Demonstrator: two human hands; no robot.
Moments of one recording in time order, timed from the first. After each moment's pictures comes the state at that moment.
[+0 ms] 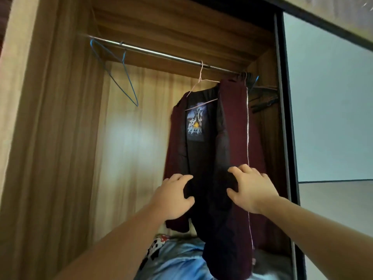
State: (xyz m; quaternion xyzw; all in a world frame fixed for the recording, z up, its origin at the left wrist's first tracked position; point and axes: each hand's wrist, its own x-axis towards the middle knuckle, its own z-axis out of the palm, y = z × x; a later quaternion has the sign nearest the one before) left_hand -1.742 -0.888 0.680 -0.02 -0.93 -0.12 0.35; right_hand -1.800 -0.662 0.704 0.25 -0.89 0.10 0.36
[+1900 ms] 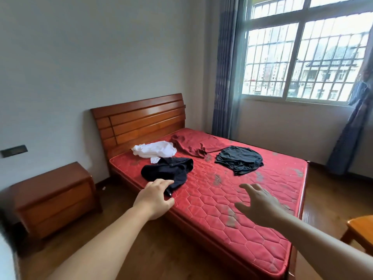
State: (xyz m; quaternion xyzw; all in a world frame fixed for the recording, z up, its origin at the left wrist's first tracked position) left_hand -1.235 -0.760 0.354 -0.80 -0.57 -0.17 -0.11; right_hand -0.926 -0.843 0.361 -0.75 -0.65 0.05 0.12
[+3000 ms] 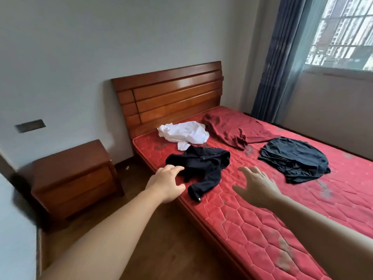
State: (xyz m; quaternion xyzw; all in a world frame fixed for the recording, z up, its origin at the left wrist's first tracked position) left_hand -1.290 -0.425 0.306 -0.74 -0.65 -0.10 -0.15; right_hand -1.013 -0.441 0.312 -0.70 -0.71 0.09 0.07
